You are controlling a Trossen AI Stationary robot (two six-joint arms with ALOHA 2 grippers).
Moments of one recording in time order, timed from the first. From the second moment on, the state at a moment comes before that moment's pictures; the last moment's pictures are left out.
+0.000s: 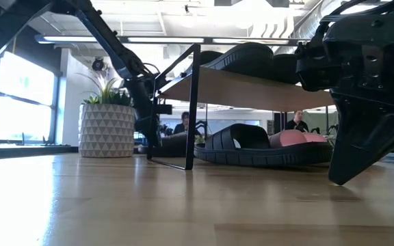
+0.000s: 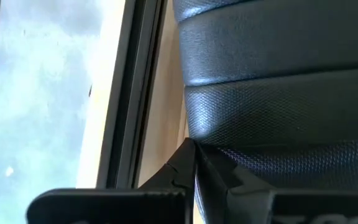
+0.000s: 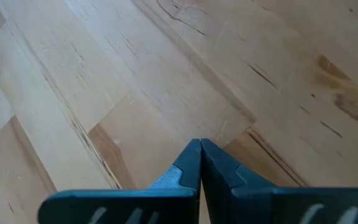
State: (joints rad) left arm 0.96 2.00 1.33 -0.48 0.09 0.70; right arm 0.60 1.81 0.93 -0.25 0.31 1.28
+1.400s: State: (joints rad) left arm 0.94 1.90 1.36 -0.66 0.23 0.84; right arm 0.60 1.81 0.93 -0.25 0.32 1.22
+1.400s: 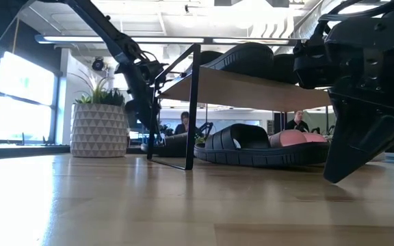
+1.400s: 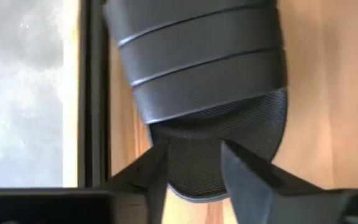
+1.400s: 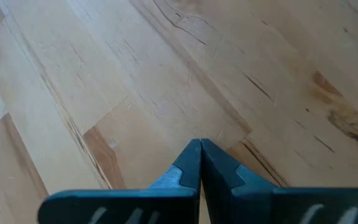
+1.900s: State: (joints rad) left arm 0.79 1.90 1.36 -0.59 0.01 1.08; right arm 0.60 1.81 0.93 -0.27 0.34 1.22
